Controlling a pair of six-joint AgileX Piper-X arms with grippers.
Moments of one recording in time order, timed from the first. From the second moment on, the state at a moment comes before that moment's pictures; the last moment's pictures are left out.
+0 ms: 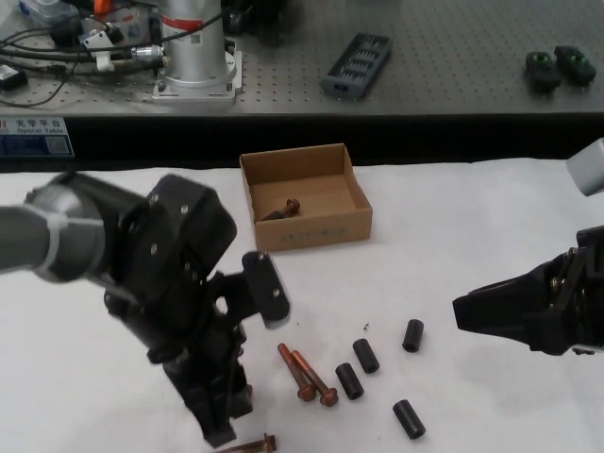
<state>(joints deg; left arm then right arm) -30.0 97.4 -58.5 41.1 16.4 42.0 29.4 55.3 -38.9 31.4 -30.2 6.8</state>
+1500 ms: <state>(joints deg) -34.4 101.3 -57.2 47.2 17.8 42.0 29.4 55.3 -38.9 31.4 -32.3 6.8</state>
